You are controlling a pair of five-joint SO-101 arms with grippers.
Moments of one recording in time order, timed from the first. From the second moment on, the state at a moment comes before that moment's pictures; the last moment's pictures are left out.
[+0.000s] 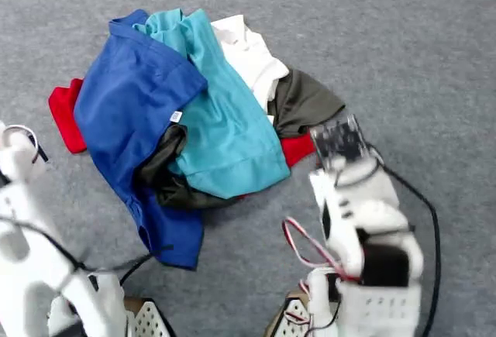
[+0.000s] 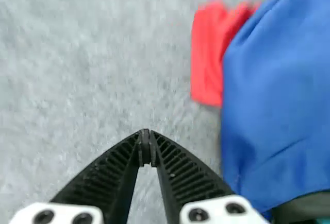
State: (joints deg) left arm -36.3 -36.6 32.6 67.6 -9.2; right arm -4.0 -71.5 52.9 65.7 17.9
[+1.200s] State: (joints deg) left arm -39.0 -35.6 68.7 30.9 -7.6; right arm -37.0 69.0 -92.4 90.7 -8.0
